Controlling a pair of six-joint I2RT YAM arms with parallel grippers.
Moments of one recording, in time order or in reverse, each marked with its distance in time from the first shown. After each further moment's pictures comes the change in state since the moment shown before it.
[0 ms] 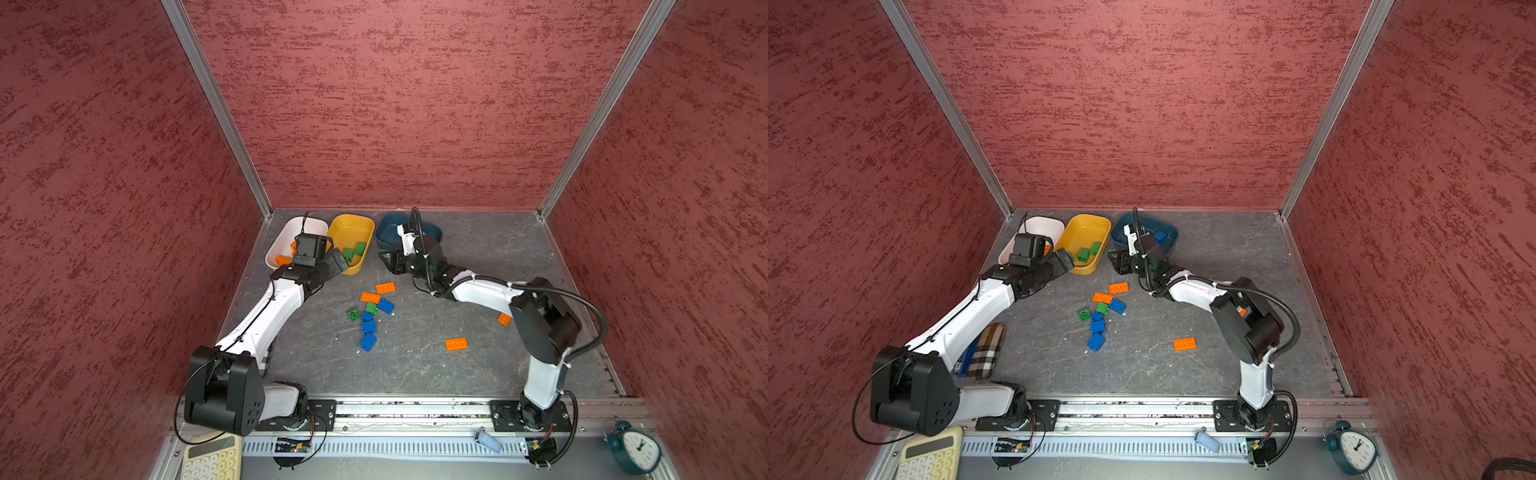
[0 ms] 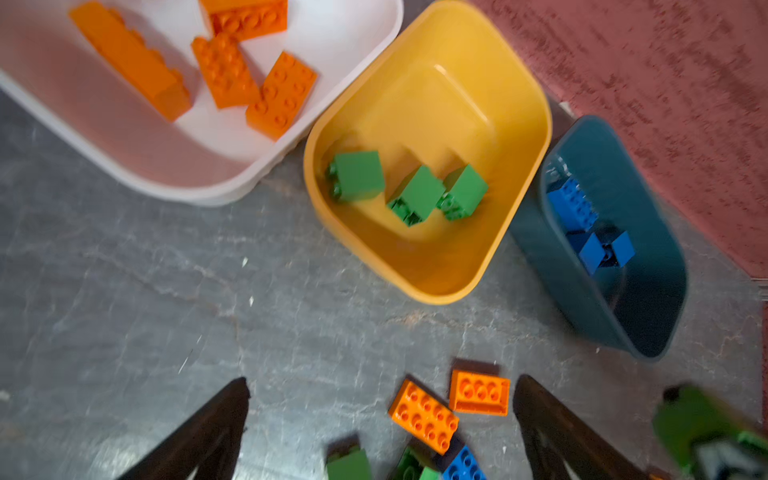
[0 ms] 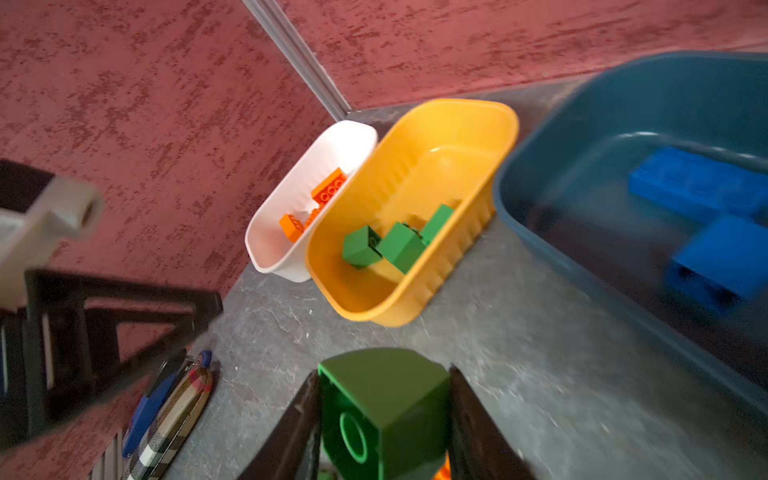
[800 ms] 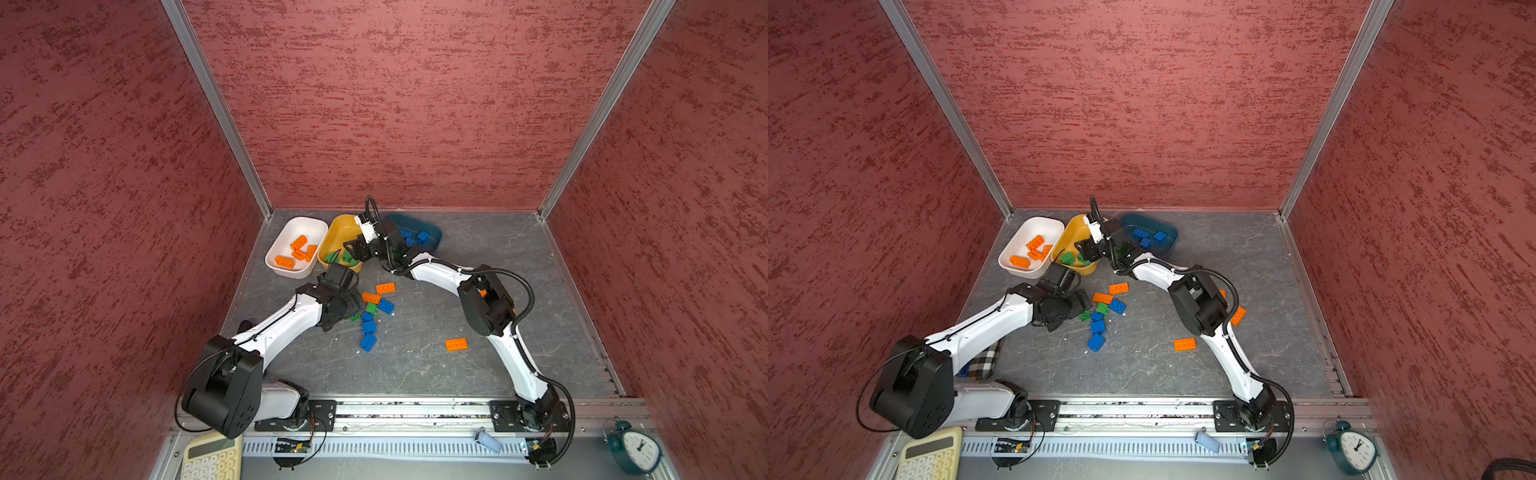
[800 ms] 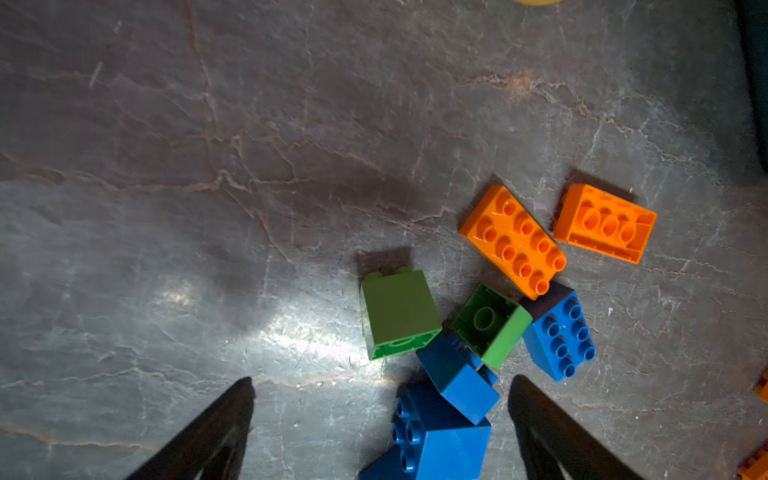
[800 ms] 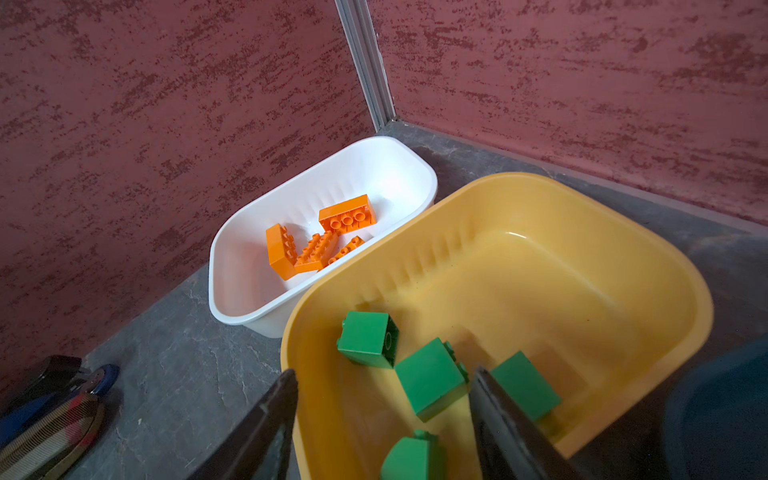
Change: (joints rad) left arm -0.218 0.042 -0.156 -0.121 0.049 -0.209; right arm 0.042 0.439 0.636 -0.216 -0.025 -0.325
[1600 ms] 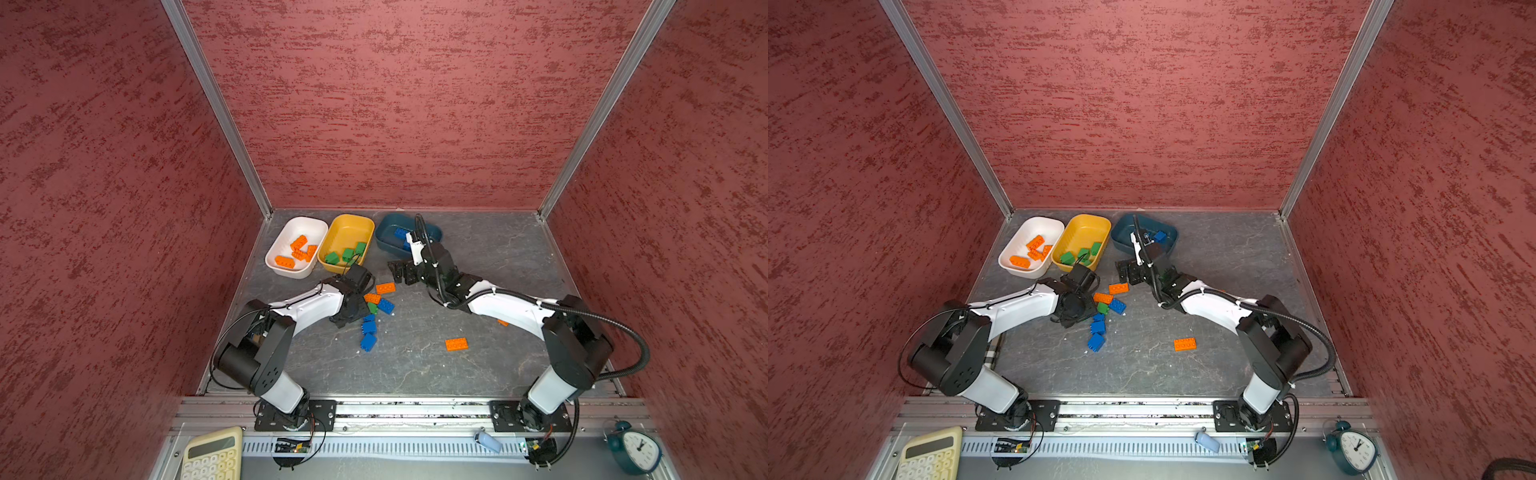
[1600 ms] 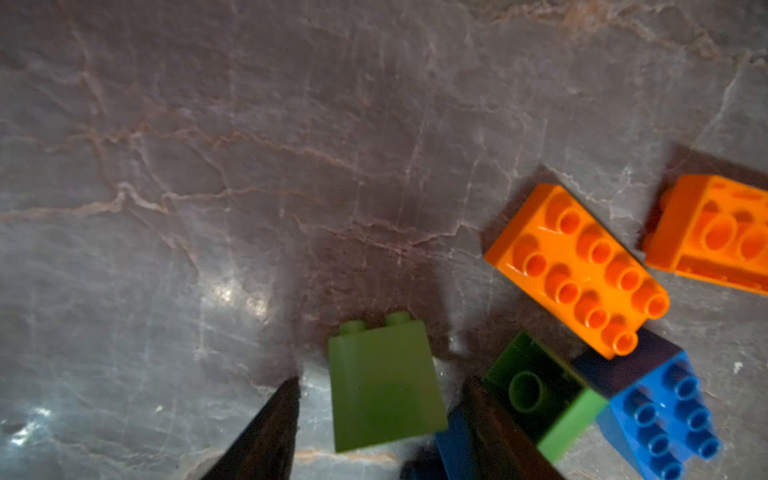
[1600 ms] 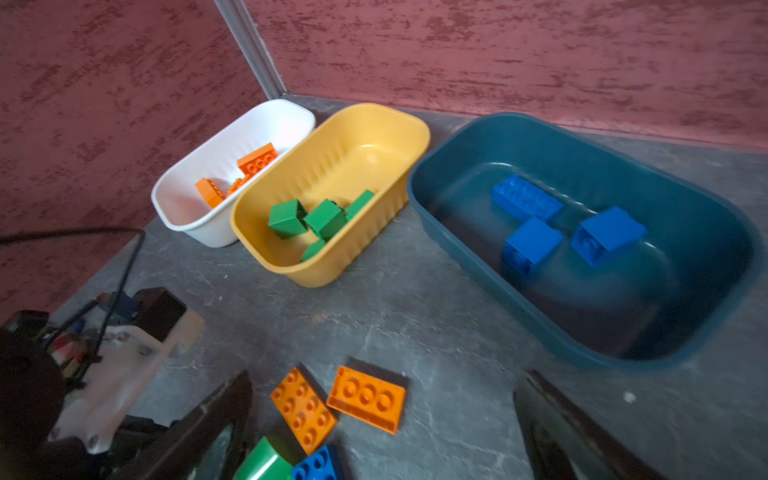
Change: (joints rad) left arm -0.083 0.244 0.072 0.045 -0.090 -0.002; right arm 0.000 -0.742 -0.870 0.009 0.332 0.101
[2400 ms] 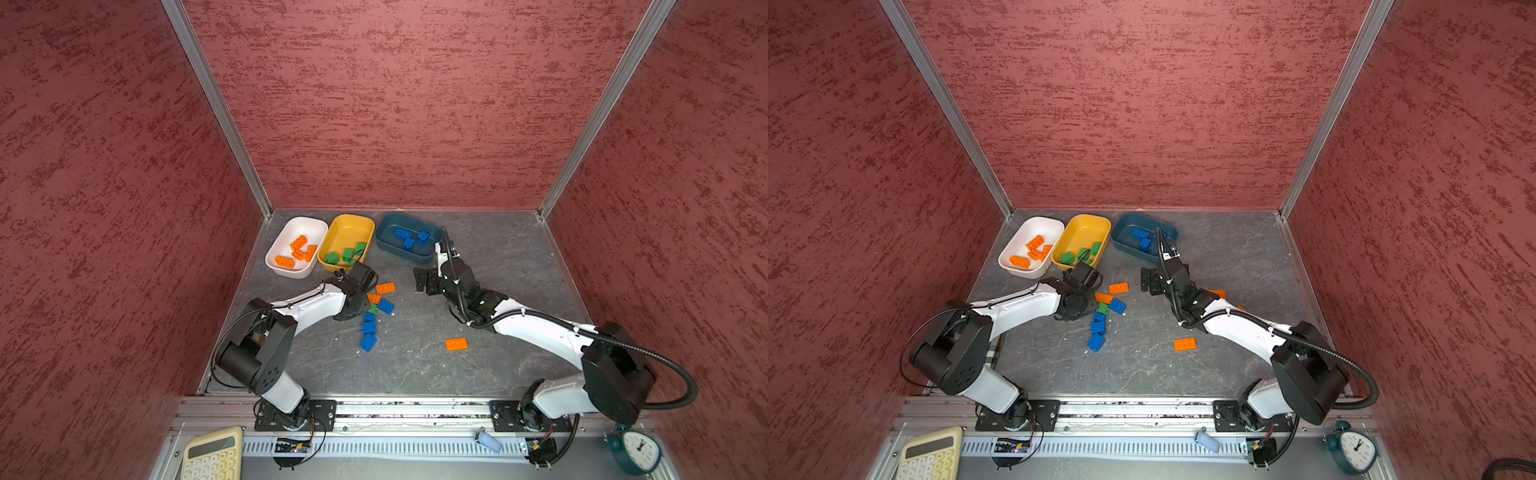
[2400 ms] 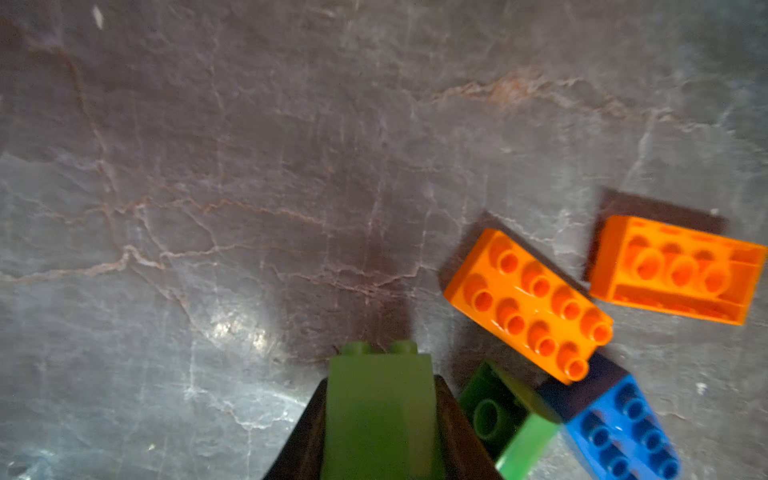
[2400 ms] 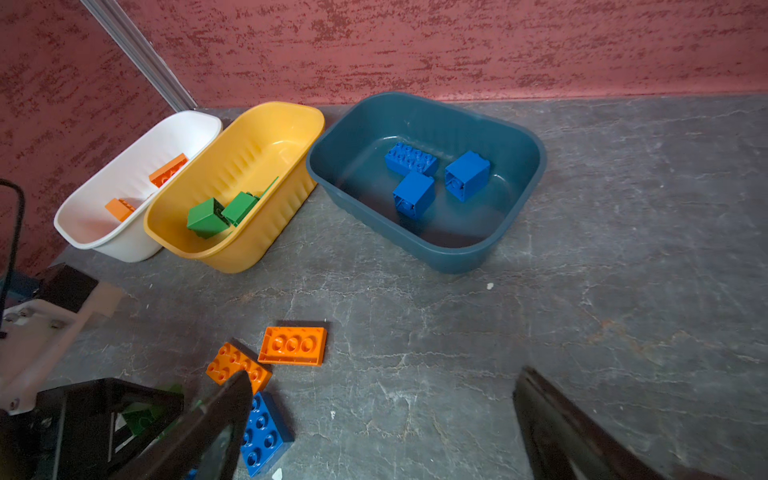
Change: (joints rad) left arm -0.009 -0.029 0.010 0.053 -0.074 0.033; right arm 0.000 -0.219 -0.185 -0.069 0.190 0.100
